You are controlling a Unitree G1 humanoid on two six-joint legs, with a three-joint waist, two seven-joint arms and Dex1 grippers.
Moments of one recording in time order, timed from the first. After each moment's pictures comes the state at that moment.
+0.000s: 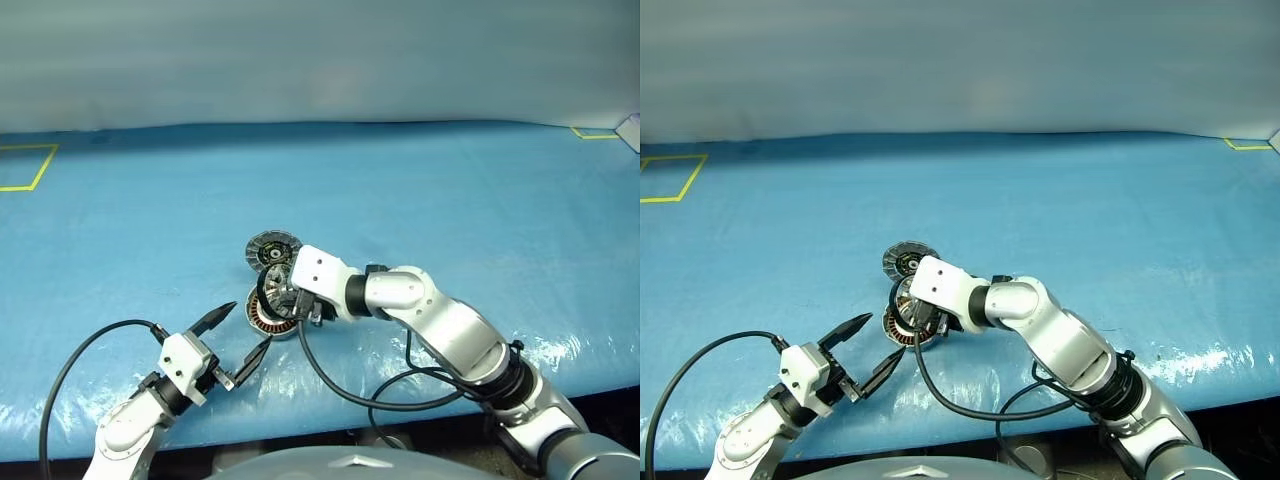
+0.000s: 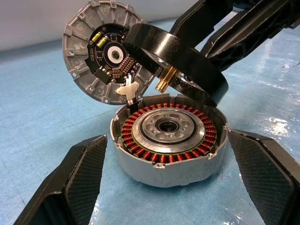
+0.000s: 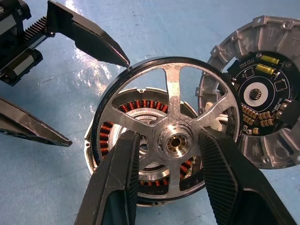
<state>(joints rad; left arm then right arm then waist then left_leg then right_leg) 0.52 0.42 -0.05 -0.32 -0.27 -0.22 -0.64 -0.48 -0.42 0.58 -0.57 0.13 1.00 0.65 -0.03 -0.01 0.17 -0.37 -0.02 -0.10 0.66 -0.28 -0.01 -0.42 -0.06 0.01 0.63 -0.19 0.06</state>
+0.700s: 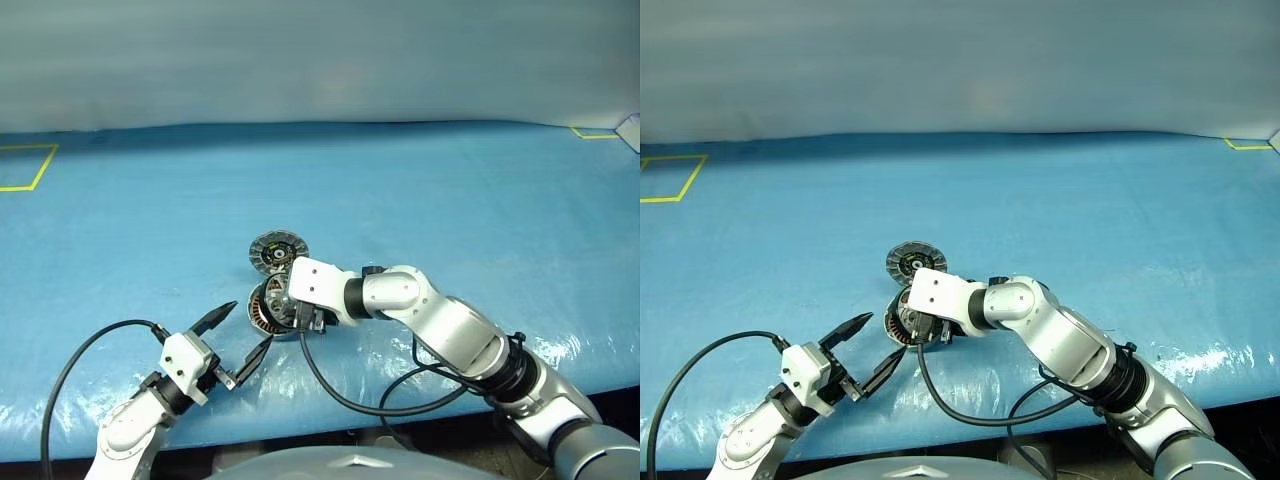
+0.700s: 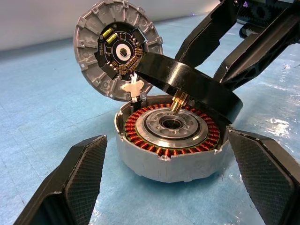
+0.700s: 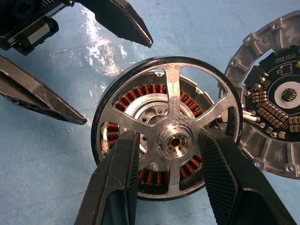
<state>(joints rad) 0.52 0.40 -0.05 -0.32 -0.26 -0.22 -0.63 -0.54 -0.48 0.67 -0.55 0.12 0.97 0.70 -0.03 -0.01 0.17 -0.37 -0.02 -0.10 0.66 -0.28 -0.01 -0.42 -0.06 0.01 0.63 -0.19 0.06</state>
